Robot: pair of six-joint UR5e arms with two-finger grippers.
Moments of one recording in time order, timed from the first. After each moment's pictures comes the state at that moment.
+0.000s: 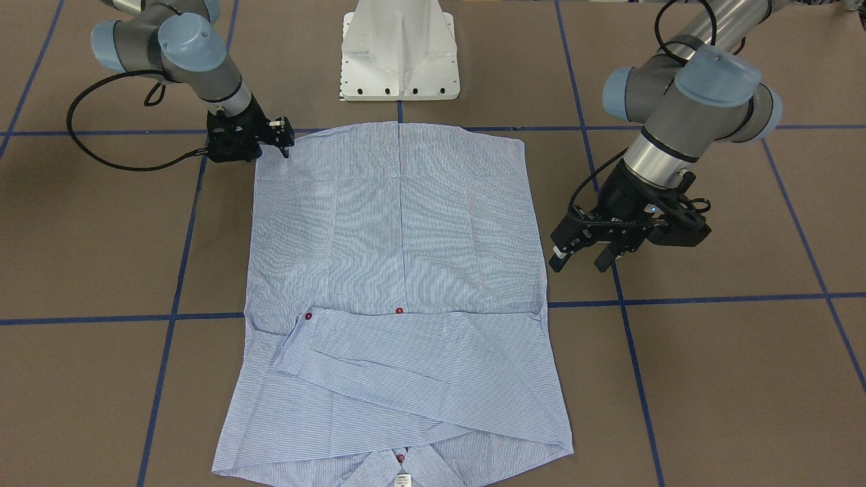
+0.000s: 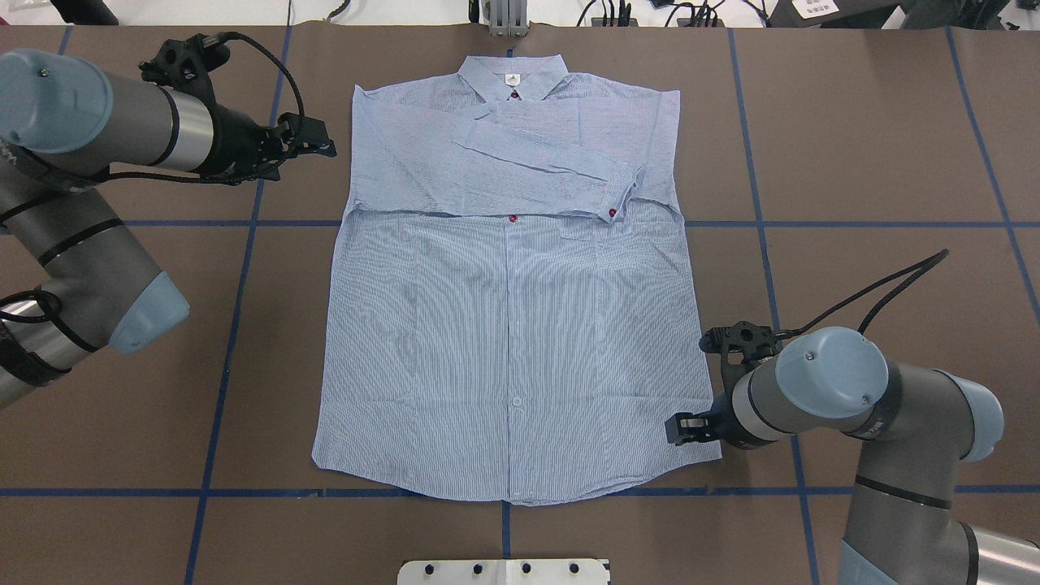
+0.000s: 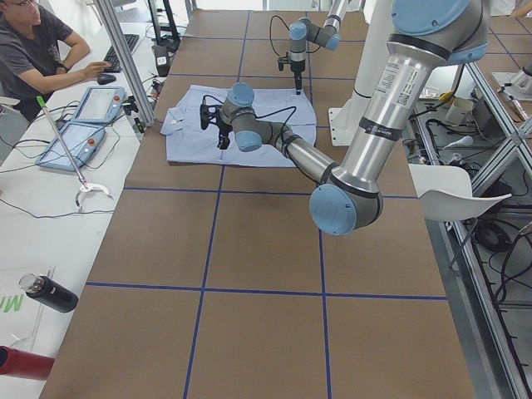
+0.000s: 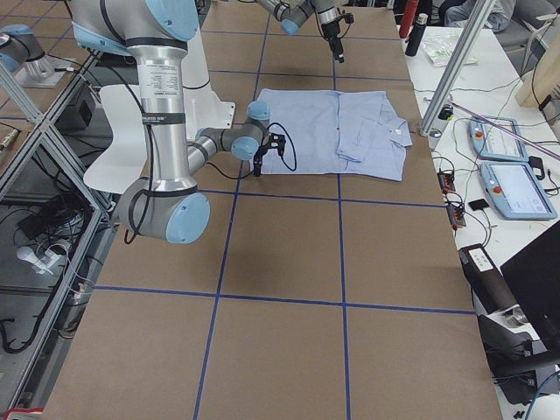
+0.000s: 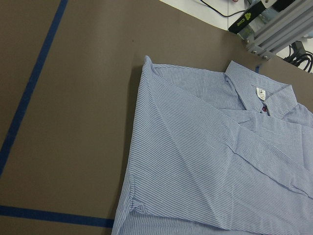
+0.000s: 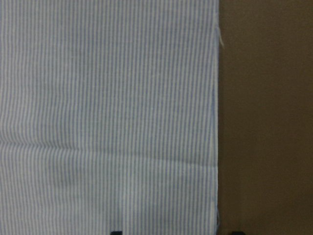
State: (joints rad) left arm -0.85 -1.98 -1.66 -2.25 -1.94 -1.38; right arm 0.38 -1.47 1.93 -1.24 1.92 1.27
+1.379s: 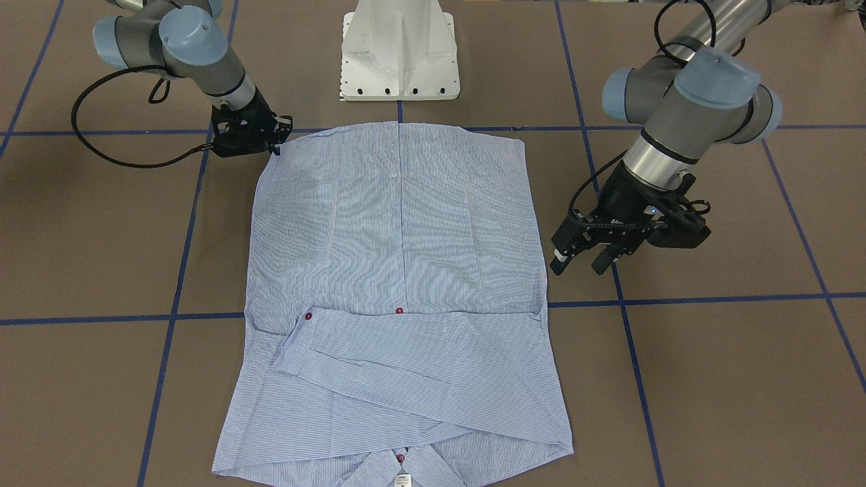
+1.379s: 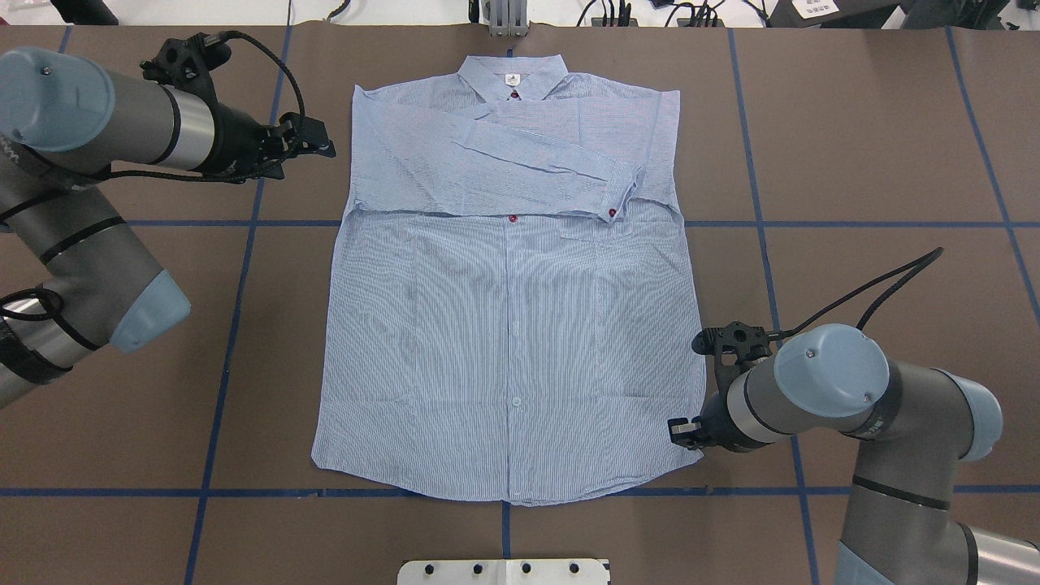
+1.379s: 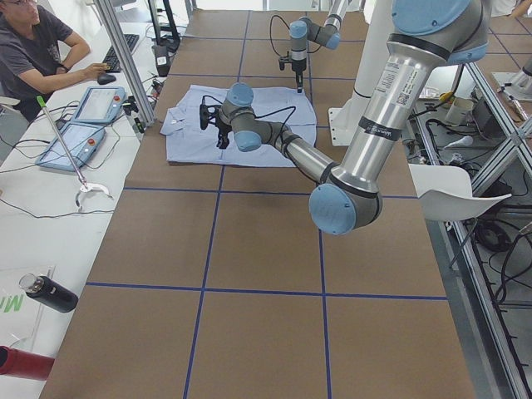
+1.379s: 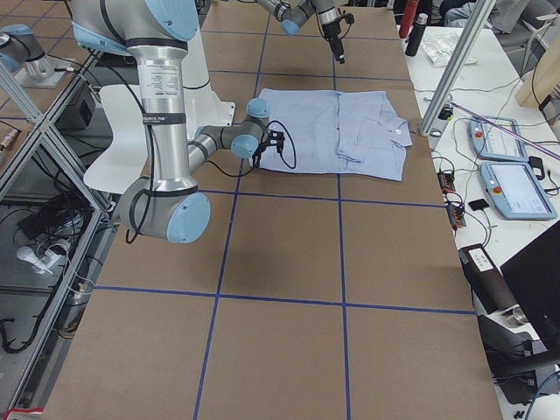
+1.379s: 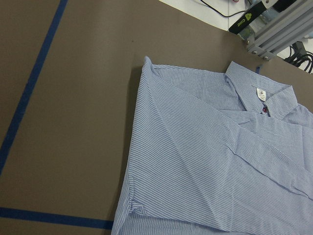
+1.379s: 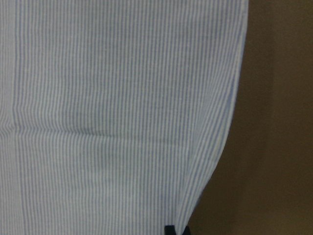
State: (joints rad) left arm -0.86 -1.98 -1.66 -2.25 -1.95 -1.38; right arm 0.38 -1.45 1.95 -1.24 1.94 1.27
